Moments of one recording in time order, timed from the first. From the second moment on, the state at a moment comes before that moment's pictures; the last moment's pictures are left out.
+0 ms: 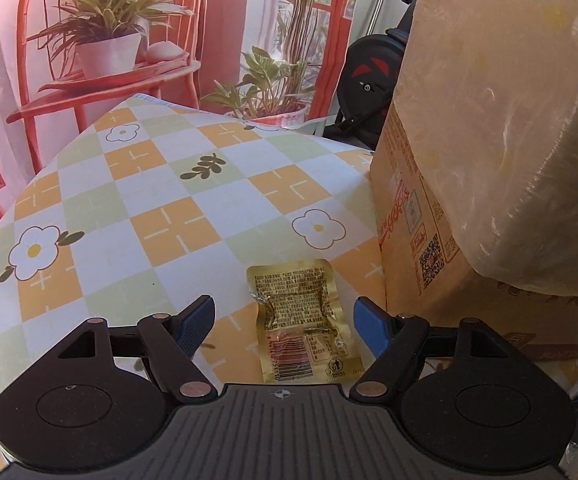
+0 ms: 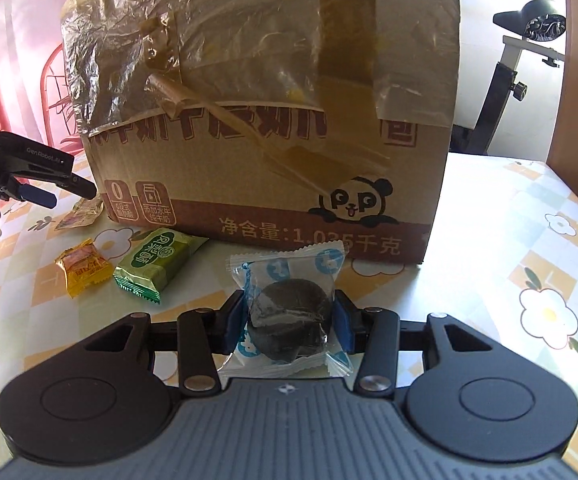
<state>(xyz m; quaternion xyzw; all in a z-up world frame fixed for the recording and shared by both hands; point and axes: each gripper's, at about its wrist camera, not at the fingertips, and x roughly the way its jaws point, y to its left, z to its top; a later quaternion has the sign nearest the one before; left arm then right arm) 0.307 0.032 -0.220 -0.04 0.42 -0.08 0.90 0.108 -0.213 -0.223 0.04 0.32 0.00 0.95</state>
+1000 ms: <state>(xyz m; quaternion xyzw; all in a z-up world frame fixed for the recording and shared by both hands) 0.290 0.031 -0.232 0.05 0.41 -0.11 0.91 0.109 -0.216 -0.225 0.06 0.32 0.01 0.94</state>
